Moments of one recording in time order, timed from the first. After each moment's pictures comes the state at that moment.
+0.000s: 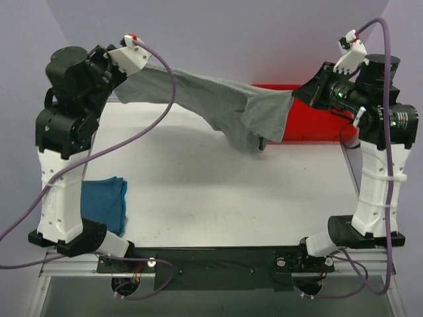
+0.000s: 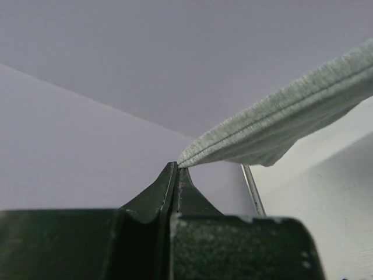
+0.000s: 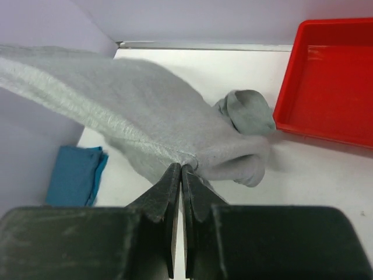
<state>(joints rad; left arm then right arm) -0.34 1.53 2.32 -0.89 -0.26 0.86 0.05 1.55 2.33 -1.14 -0.42 0.28</state>
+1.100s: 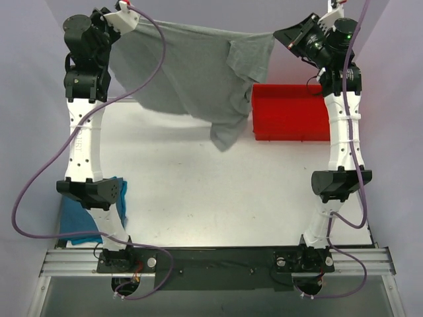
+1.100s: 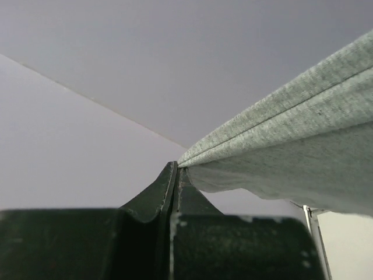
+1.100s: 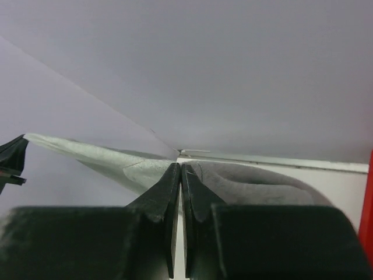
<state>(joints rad) -0.10 1.90 2.50 -0.47 -0.17 0.96 0.05 2.00 2.49 -0.48 -0.46 0.73</state>
